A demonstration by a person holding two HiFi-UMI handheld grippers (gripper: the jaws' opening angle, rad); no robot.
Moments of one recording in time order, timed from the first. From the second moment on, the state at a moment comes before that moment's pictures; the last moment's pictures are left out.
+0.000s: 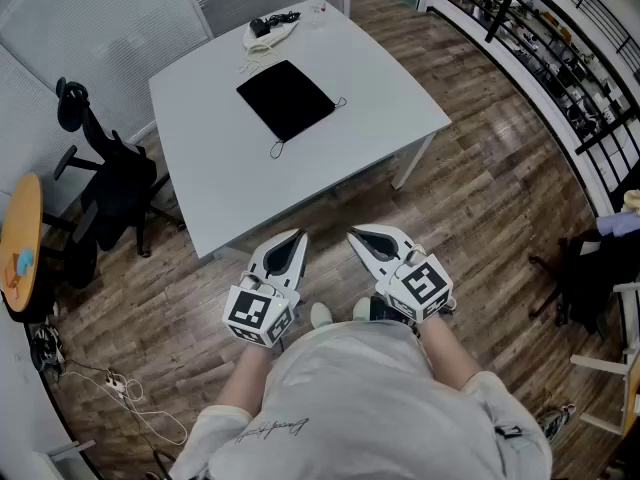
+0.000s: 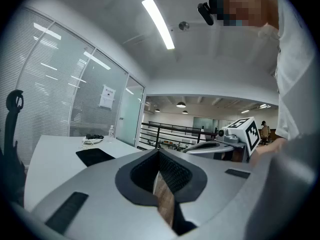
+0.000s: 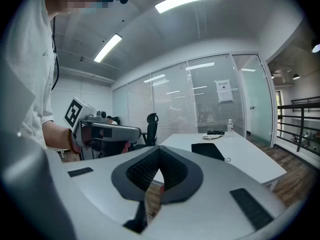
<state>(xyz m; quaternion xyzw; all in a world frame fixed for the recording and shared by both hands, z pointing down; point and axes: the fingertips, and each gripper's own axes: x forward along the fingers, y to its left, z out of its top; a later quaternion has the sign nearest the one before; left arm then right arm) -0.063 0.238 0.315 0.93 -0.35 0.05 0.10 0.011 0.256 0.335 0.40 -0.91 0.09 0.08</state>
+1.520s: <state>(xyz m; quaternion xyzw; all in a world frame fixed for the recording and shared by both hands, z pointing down) -0.118 0.216 0.329 0.94 -0.33 0.05 0.10 -0.044 0.237 0.344 0.41 -0.90 0.11 0.08</state>
